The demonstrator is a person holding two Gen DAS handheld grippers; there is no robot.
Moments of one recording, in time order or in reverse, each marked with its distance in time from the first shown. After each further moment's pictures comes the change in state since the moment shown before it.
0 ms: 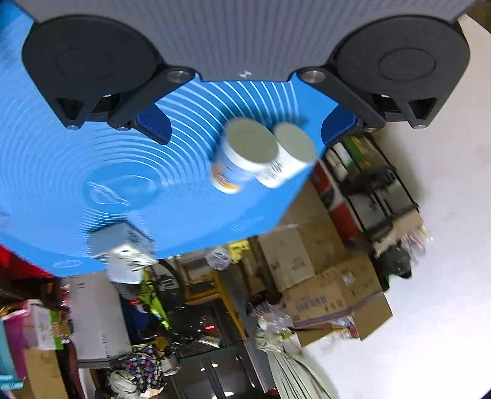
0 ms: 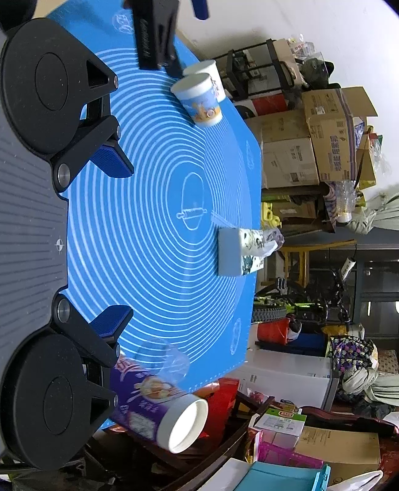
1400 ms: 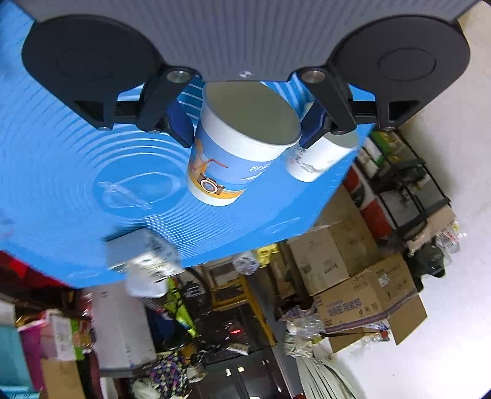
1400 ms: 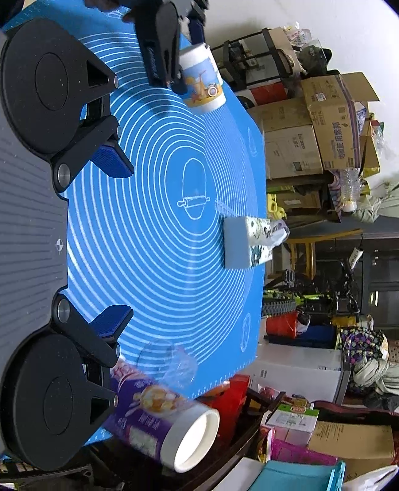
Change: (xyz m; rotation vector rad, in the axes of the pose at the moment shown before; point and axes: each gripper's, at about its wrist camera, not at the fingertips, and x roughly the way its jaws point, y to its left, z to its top) left arm 0.026 -0.021 0.005 0.013 0.019 -0.145; right arm 0.024 -0.010 -0.002 0.044 0.017 -0.015
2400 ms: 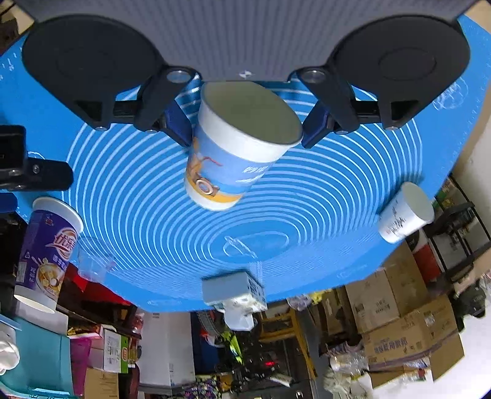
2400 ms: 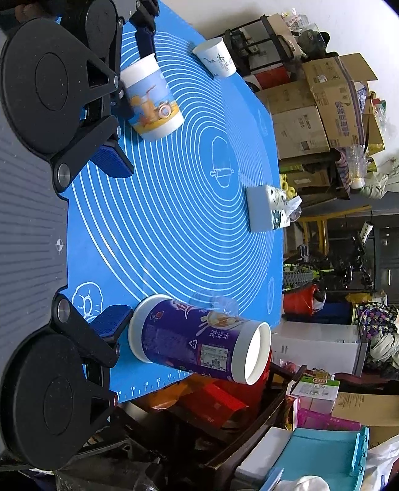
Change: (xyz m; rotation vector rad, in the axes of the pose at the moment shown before) left arm -0.053 -0.070 -0.035 -0.061 0.153 -0.213; right arm -0.046 -0.032 -0.035 0.055 0.056 -0.048
